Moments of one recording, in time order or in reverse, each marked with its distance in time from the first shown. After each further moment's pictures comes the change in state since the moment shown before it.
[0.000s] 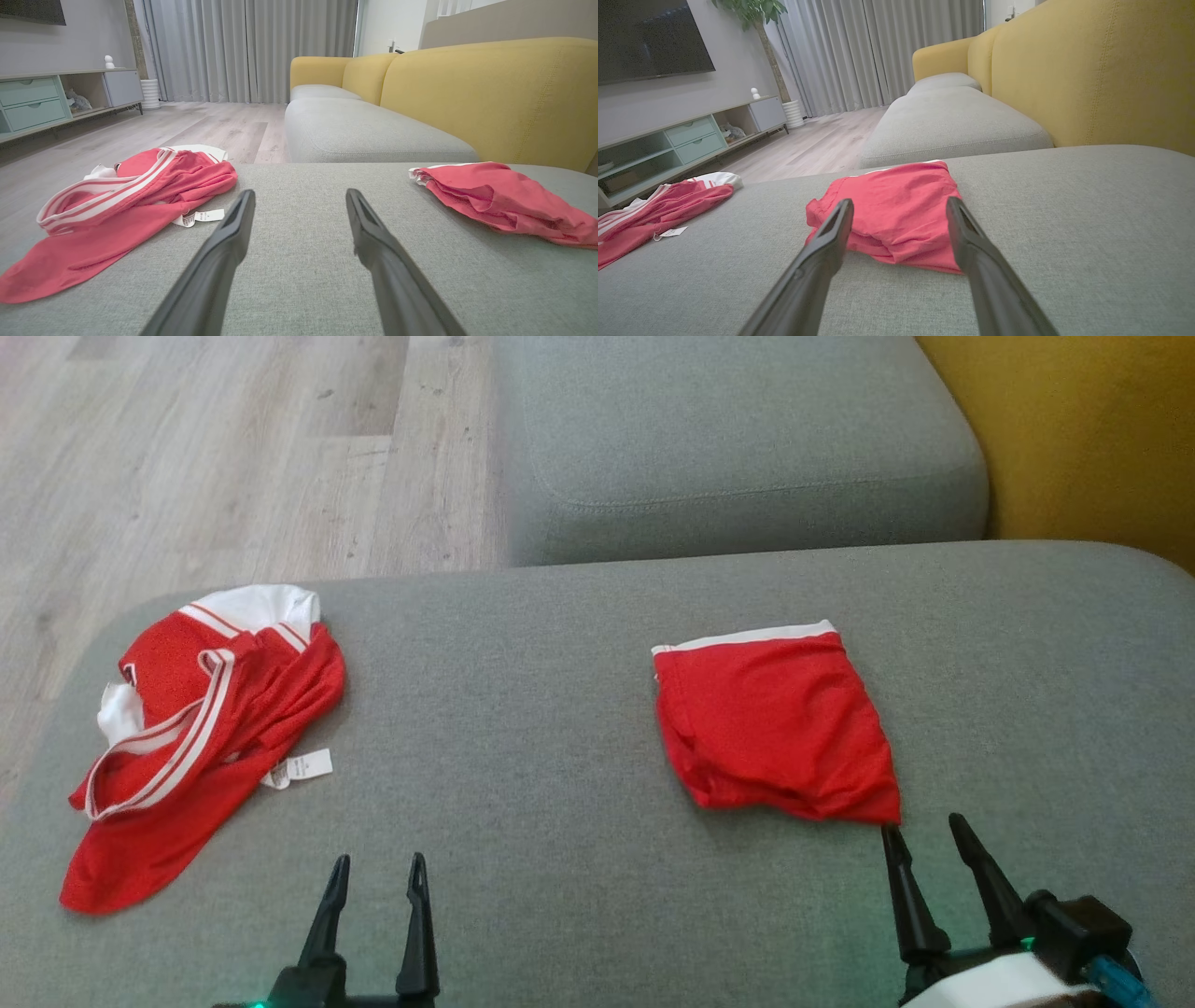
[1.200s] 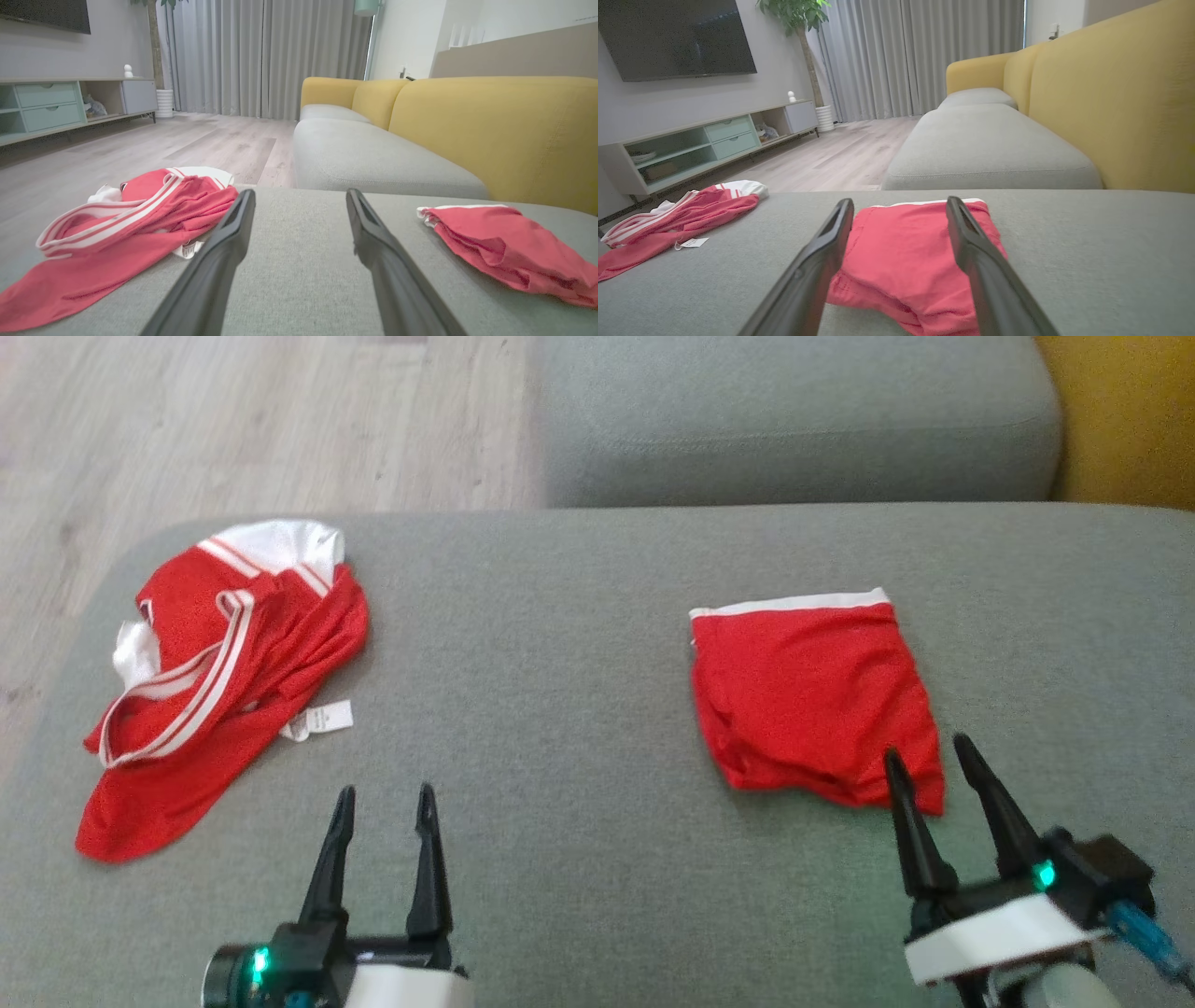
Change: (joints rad) left arm -0.069 0.000 -0.052 -0.123 -0.041 0.046 0.000; right arm -0.099 -0.047 0.044 -0.079 0.009 0.000 0.000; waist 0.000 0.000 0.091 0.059
